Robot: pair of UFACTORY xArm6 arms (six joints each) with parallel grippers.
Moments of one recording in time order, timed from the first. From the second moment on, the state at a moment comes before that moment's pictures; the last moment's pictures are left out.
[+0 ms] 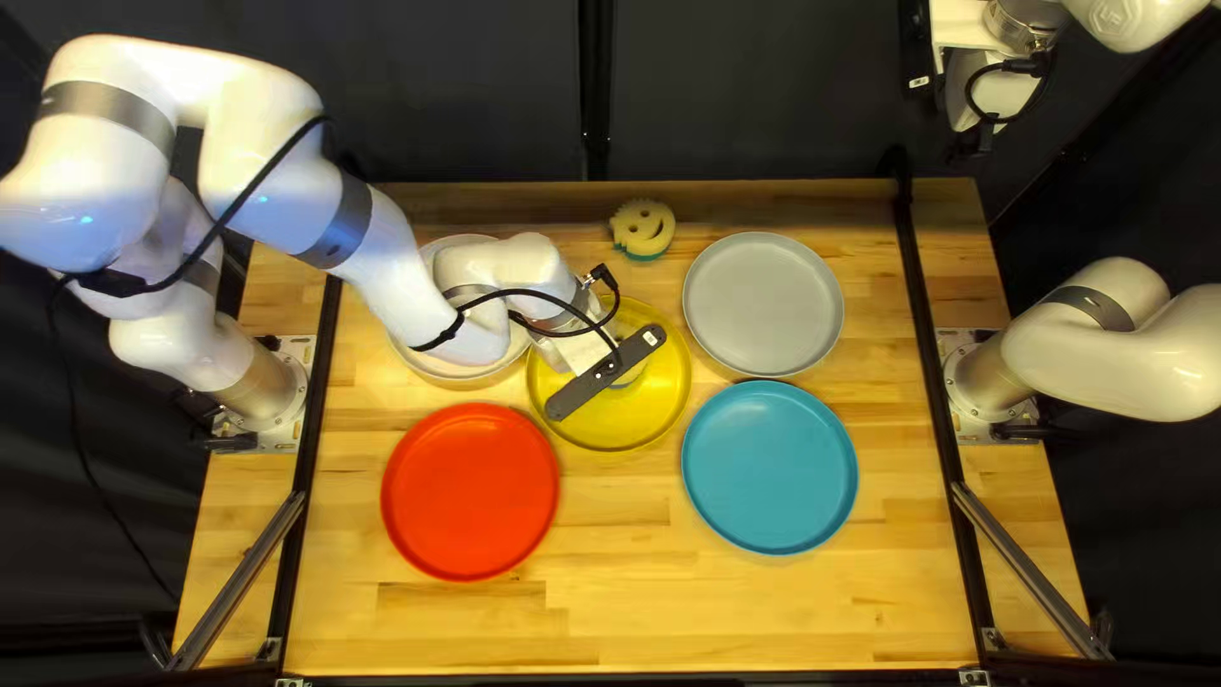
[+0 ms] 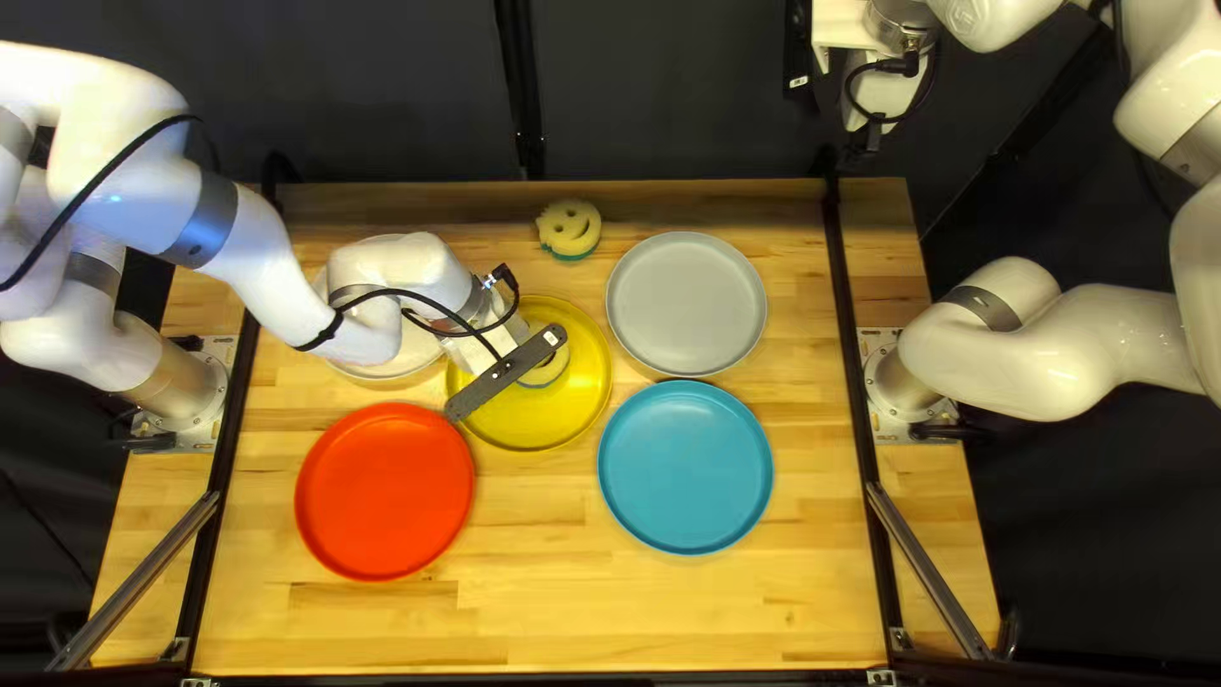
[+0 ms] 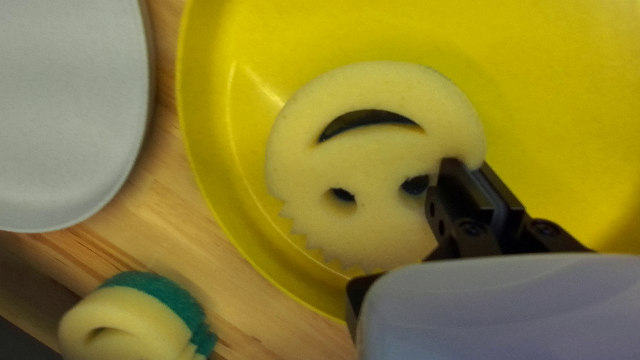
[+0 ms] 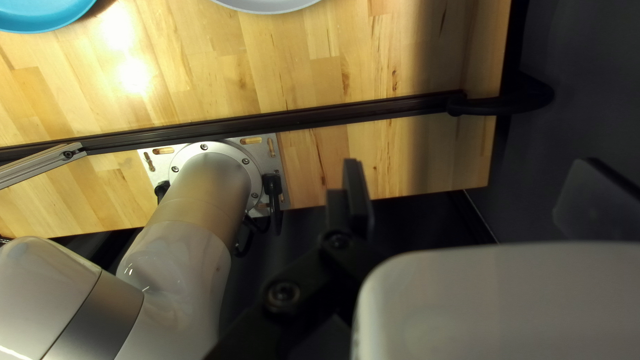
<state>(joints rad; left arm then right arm) 0.06 0.26 -0.83 -0.13 0.34 1.19 -0.93 -0.74 -0.75 -0.02 1.51 -0.81</state>
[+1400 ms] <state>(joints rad) -0.07 0.11 -0.69 0.00 0.36 0.95 -0.93 -0.74 -0.75 -0.02 1.51 -0.81</state>
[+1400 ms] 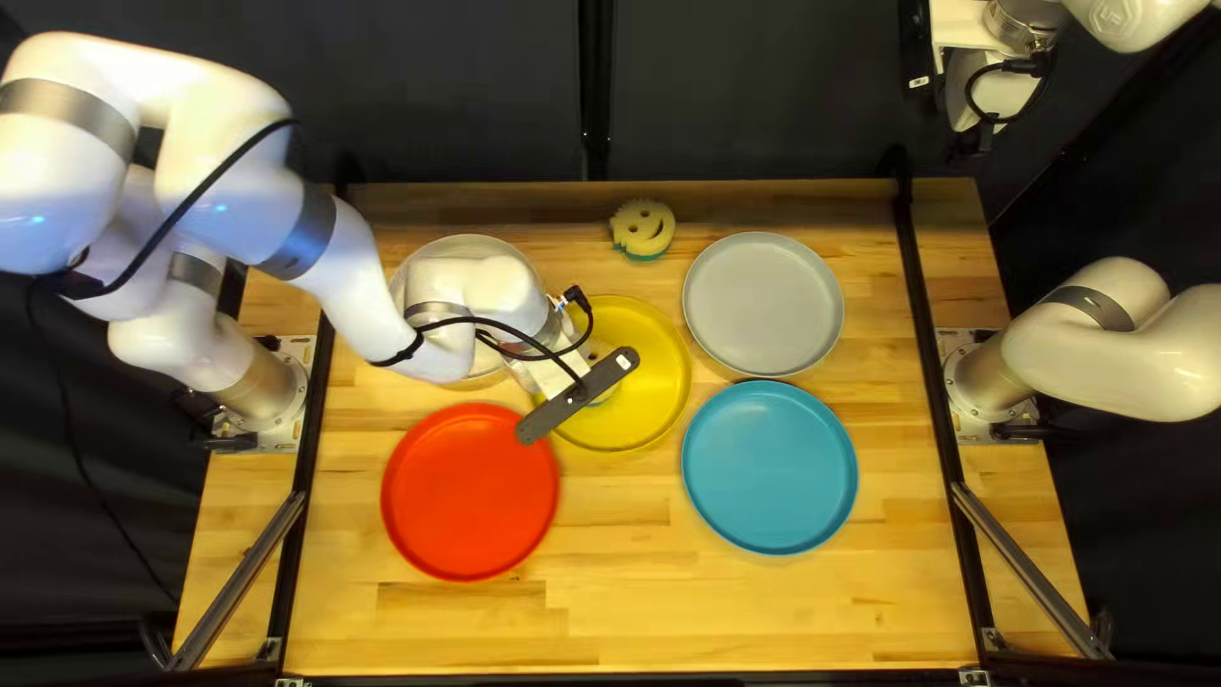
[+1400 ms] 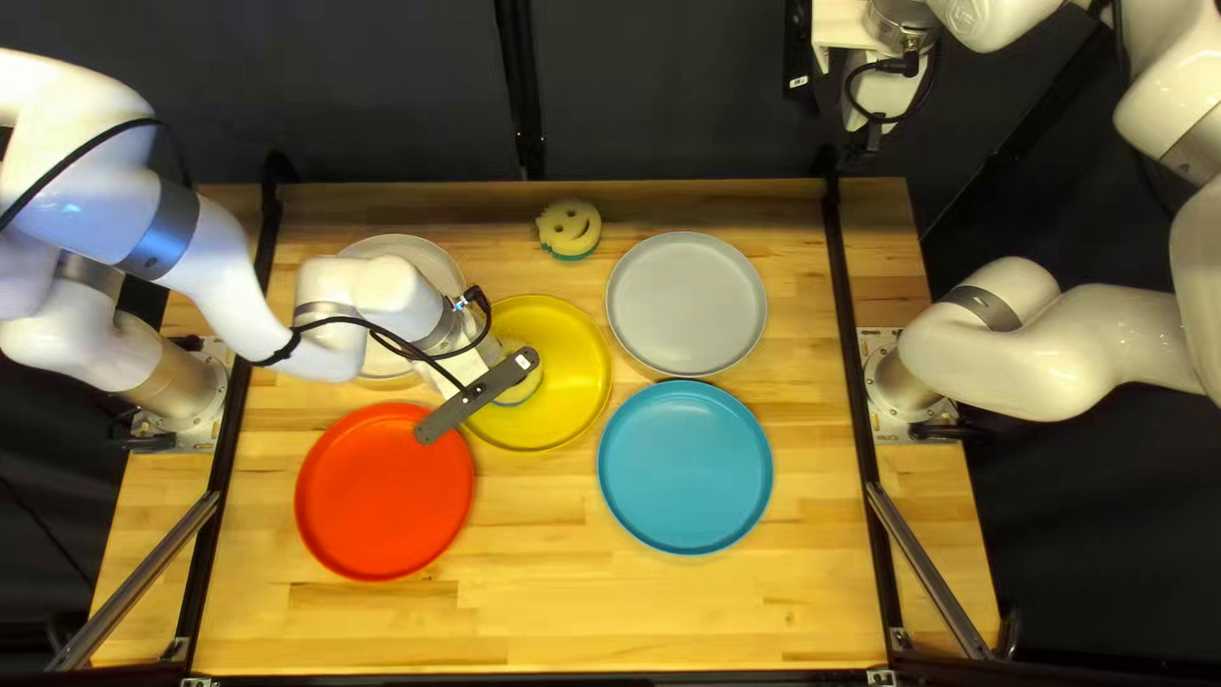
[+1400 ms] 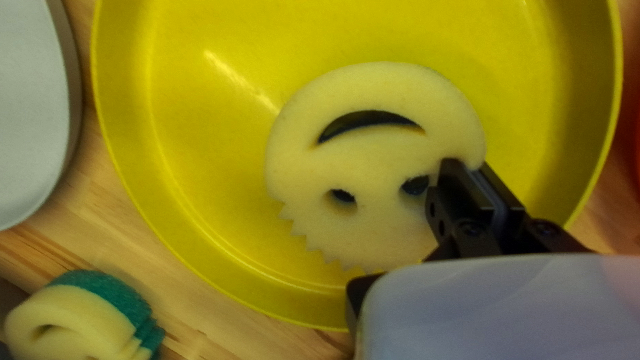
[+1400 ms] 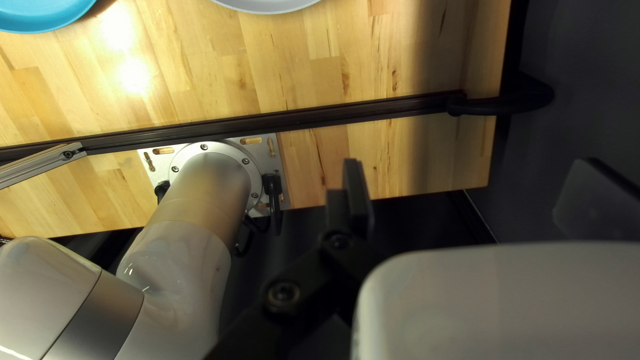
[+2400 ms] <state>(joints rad) -0.51 0.29 -1.01 0.30 0.46 0.41 -0.93 -0.74 -0.75 -0.02 1.51 -0.81</state>
